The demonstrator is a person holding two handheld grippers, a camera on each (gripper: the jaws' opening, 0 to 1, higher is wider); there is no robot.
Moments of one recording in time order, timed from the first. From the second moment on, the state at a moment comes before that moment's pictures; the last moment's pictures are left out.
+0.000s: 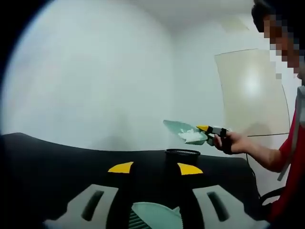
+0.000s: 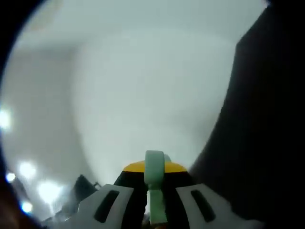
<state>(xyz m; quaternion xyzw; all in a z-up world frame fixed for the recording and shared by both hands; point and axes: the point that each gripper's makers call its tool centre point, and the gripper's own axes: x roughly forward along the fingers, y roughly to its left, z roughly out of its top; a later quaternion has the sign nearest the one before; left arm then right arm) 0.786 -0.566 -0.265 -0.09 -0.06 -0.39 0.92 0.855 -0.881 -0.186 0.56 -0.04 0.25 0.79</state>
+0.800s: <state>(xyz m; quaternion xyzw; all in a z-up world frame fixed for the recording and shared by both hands) 0.785 -0.565 -0.266 -0.10 -0.05 -0.39 0.91 0.833 -0.841 -0.154 0.38 -0.07 0.28 0.88</state>
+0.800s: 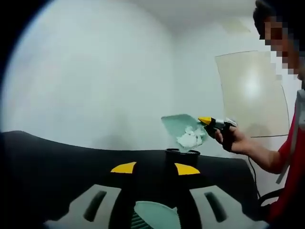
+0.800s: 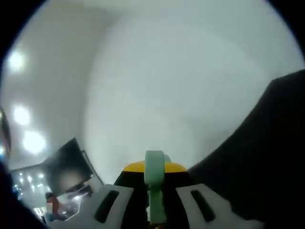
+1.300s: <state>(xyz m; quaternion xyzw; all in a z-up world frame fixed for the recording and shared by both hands) 0.784 -0.565 -0.269 -0.09 -0.05 -0.39 0.91 0.827 -0.813 -0.143 0.30 -0.05 0.30 0.90</state>
